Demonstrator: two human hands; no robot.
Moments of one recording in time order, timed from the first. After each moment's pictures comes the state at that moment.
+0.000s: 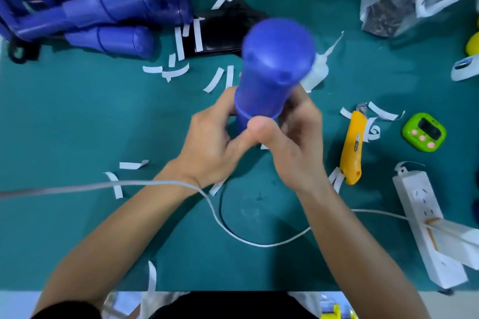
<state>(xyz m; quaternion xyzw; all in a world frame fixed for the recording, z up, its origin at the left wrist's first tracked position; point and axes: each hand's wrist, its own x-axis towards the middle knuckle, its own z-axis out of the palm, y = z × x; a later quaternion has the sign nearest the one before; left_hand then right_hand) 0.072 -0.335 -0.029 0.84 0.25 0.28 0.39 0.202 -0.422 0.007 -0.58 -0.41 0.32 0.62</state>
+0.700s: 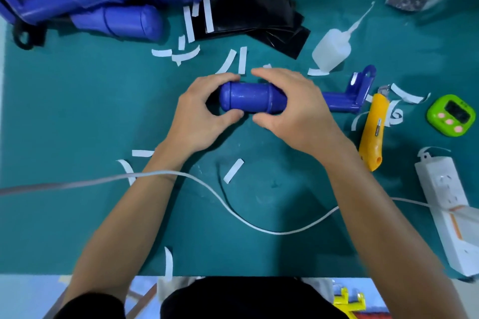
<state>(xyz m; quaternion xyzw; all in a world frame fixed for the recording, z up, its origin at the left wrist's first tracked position) 0.044 -0.289 -0.081 0.80 0.35 0.19 0.45 0.227 -0.407 -0.033 -0.77 -0.51 0.27 0.28</state>
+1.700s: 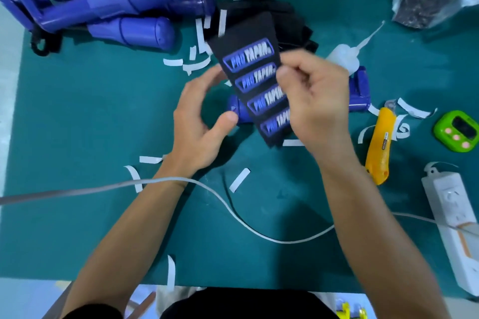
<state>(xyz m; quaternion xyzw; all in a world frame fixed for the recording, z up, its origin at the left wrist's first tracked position) 0.035 -0.300 -0.071 0.75 0.33 0.35 0.45 0.213 -0.379 -0.005 -0.69 -0.41 0.23 0.56</state>
